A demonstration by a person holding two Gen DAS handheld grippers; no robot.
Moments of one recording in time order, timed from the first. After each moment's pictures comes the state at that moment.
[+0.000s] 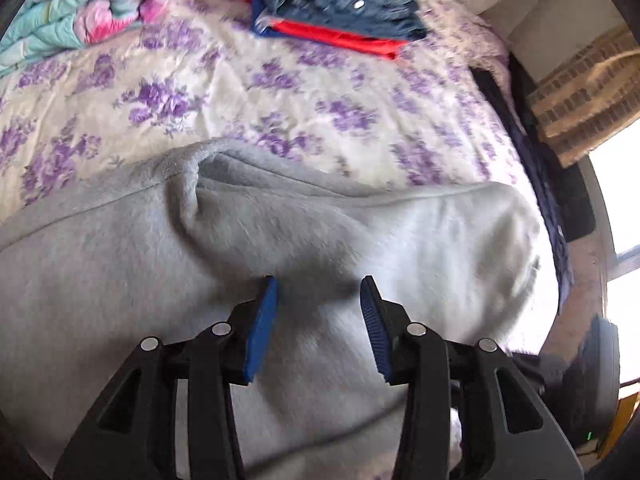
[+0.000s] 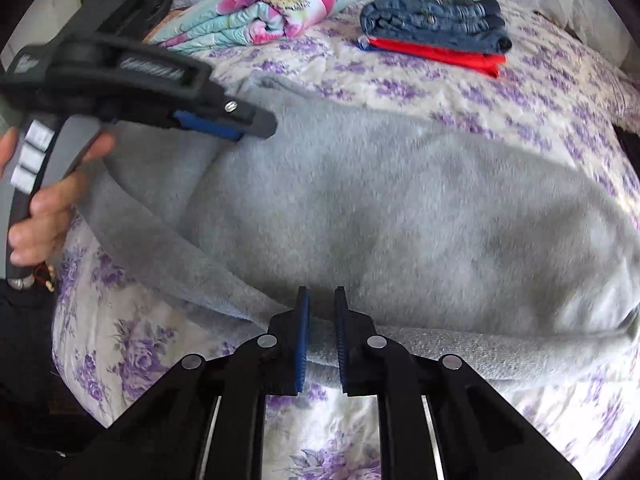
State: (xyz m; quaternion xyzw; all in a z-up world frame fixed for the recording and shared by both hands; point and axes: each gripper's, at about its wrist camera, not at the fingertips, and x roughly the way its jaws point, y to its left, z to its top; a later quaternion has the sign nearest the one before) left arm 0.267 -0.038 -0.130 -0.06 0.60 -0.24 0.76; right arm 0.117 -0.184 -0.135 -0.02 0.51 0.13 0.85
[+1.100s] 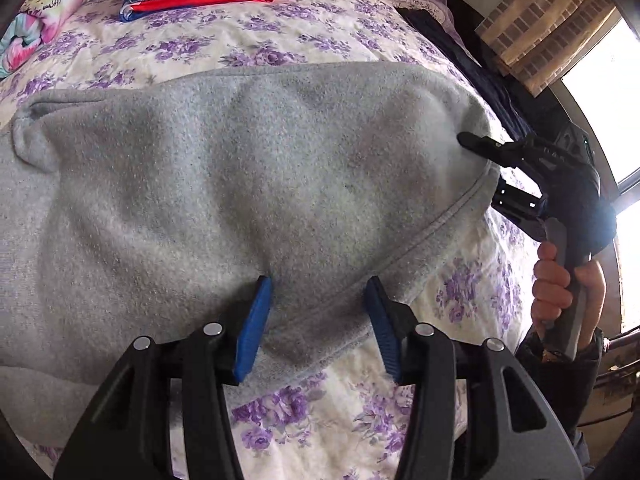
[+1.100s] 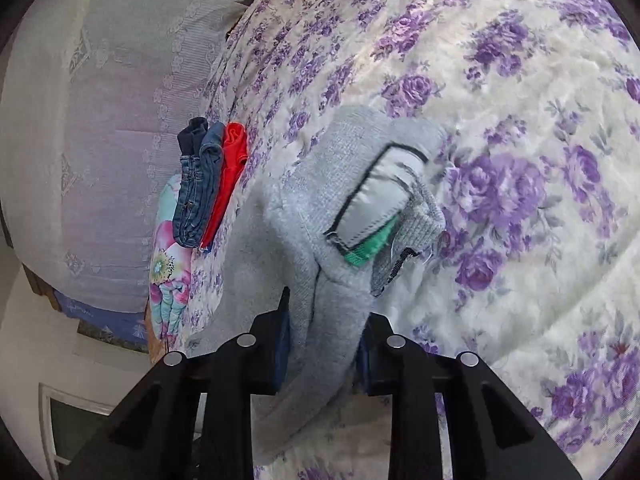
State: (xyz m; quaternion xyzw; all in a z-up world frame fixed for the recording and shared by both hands) left arm 0.145 -0.156 -0.128 0.00 0.57 -0.31 0.76; right arm 0.090 -0.455 -0.153 0.46 0.37 0.01 0.81
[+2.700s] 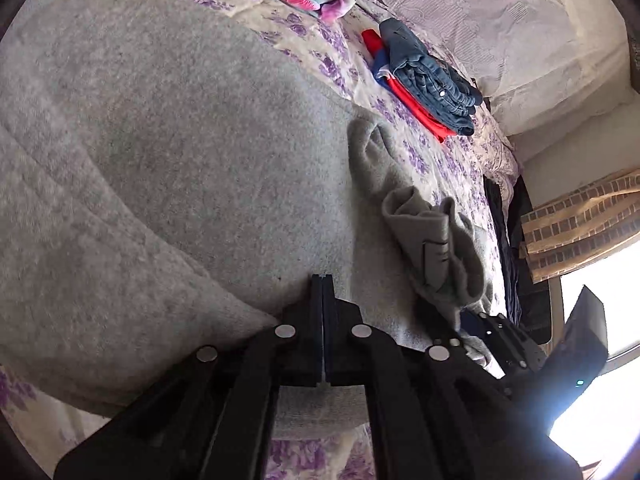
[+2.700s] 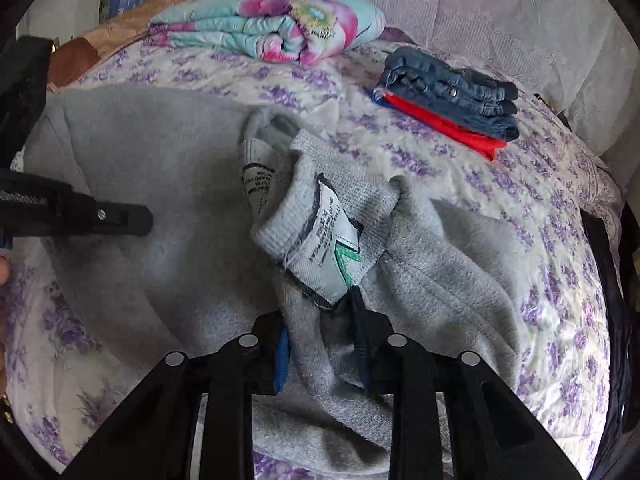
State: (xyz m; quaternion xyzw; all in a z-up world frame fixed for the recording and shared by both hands) left arm 0.167 0.064 -0.142 -0.28 0.52 -0.18 0.79; right arm 0.137 -0.120 -0.121 -0.15 0.46 0.09 0.87
